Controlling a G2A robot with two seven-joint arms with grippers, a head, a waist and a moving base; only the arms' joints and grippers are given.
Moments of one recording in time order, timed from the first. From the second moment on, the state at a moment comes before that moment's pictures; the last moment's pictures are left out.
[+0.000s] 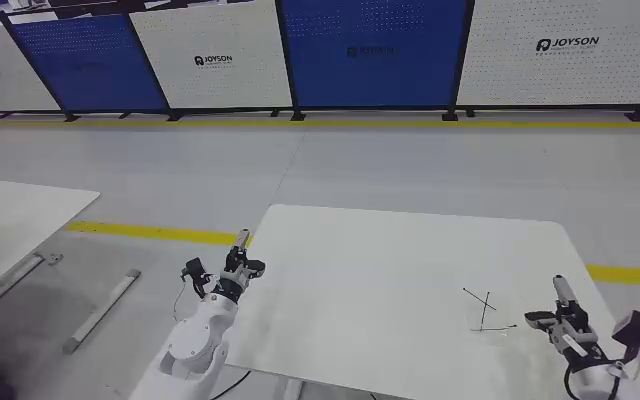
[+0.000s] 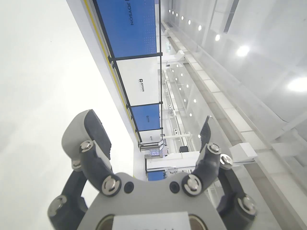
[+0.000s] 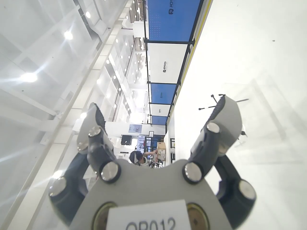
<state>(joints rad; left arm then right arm) 1.73 -1.15 -1.60 -1.80 -0.42 0.00 0.00 -1.72 -1.13 1.66 -1.77 0.37 0.04 0.27</state>
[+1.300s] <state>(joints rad) 1.73 -1.15 -1.60 -1.80 -0.42 0.00 0.00 -1.61 -1.08 1.76 -1.71 0.32 0.16 0.79</state>
